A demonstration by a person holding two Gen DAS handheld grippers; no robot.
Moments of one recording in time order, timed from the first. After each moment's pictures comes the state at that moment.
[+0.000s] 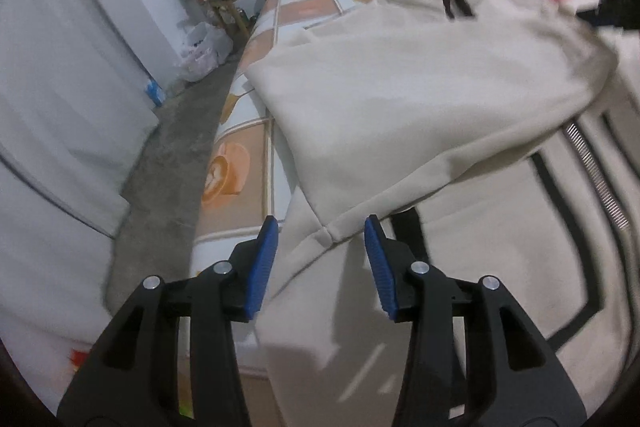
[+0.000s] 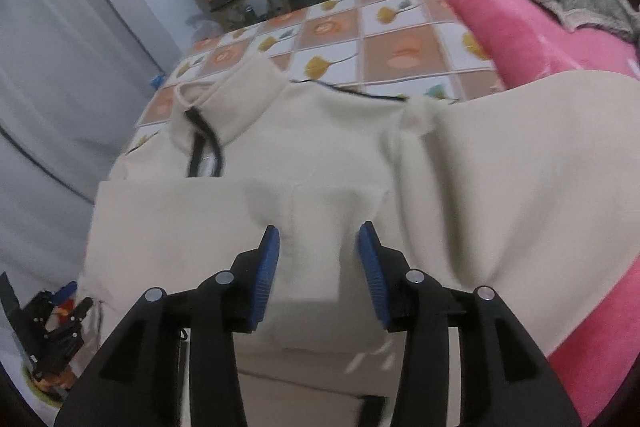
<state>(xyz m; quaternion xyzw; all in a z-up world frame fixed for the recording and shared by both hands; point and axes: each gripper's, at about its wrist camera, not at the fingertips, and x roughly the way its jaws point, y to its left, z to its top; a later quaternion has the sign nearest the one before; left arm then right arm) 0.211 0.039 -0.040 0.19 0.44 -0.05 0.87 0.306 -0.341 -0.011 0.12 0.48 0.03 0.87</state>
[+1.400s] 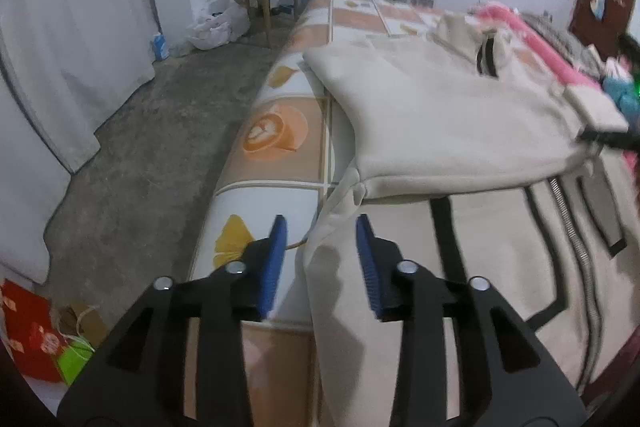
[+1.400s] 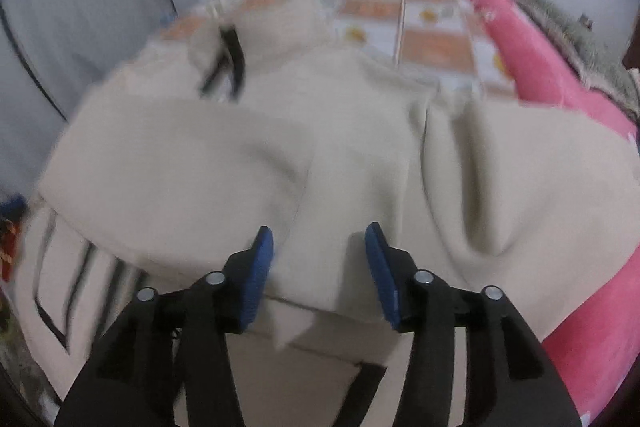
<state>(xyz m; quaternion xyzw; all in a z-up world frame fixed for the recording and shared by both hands) 0.182 0.120 -0.021 0.00 0.43 -0.06 0.90 0.283 -0.298 -0.043 -0.04 0.52 0.04 0.86</state>
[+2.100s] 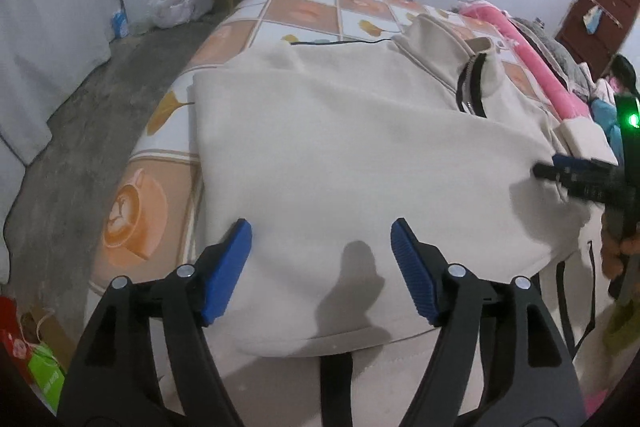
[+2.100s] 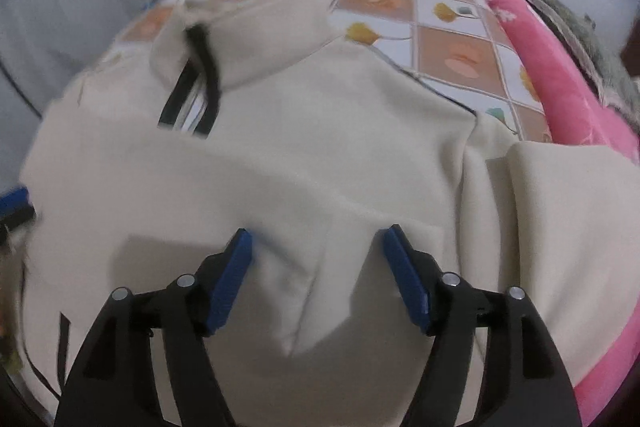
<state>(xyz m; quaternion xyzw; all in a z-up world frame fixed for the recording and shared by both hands) 0.283 0.040 -0.042 -0.04 0.47 -0.11 0.87 0.346 -0.283 -0.056 -0.03 0.52 0.02 0.85</state>
